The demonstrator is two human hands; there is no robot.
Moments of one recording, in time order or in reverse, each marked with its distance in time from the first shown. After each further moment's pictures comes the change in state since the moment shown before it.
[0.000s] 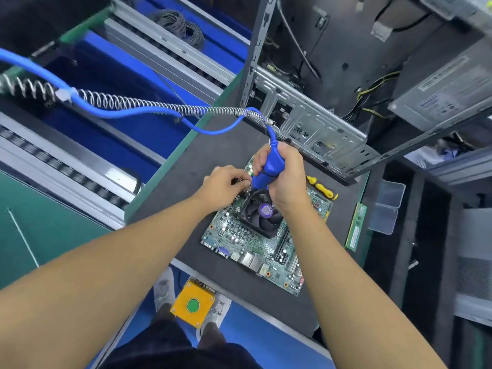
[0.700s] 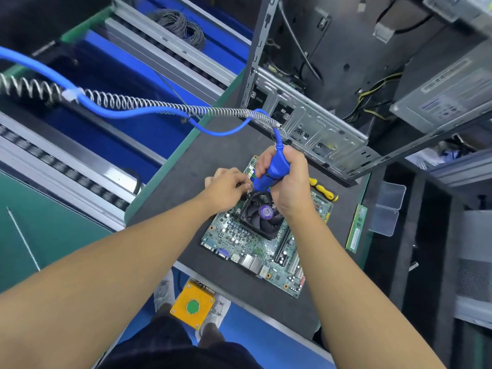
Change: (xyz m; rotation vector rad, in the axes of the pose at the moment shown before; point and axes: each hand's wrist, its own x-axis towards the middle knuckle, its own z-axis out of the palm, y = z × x) left_hand 0.007 -0.001 0.009 0.140 -0.064 -0.059; right_hand -0.006 -0.006 -0.002 0.056 -0.006 0.004
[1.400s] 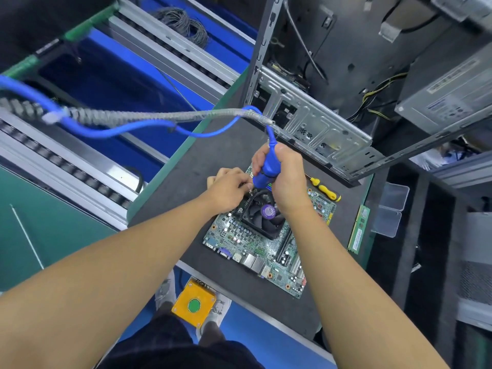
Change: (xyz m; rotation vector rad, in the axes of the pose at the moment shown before) left_hand 0.001 -0.003 0.005 0.019 0.022 0.016; right_hand 0.002 -0.003 0.011 -0.182 -0.020 -0.037
